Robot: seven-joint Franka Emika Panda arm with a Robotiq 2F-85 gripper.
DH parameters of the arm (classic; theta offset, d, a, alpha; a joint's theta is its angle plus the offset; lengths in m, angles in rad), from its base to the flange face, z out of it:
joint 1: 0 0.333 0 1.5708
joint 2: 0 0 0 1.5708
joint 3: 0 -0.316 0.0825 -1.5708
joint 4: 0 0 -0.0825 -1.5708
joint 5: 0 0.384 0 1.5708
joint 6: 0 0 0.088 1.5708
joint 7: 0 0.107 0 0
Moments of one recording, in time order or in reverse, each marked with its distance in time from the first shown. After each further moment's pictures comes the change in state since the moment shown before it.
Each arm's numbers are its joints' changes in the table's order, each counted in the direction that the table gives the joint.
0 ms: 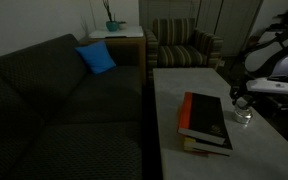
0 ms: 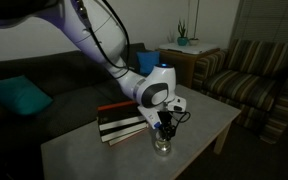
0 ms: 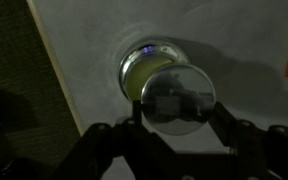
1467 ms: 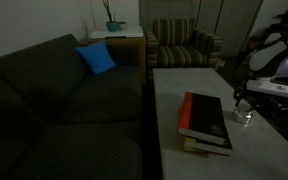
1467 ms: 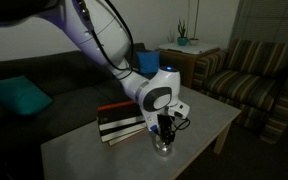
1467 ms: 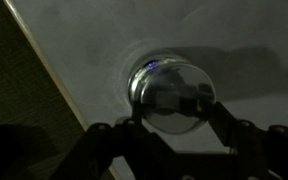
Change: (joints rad) arm -0.048 0.000 -0.033 -0.011 0.015 -0.017 0.142
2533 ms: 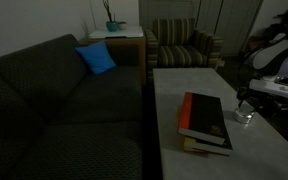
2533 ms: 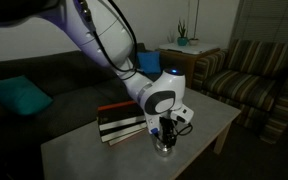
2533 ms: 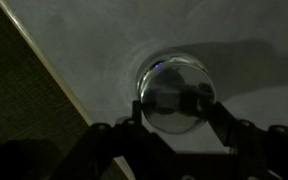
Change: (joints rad) arm -0.025 0.000 0.000 -0.007 0.060 0.000 0.017
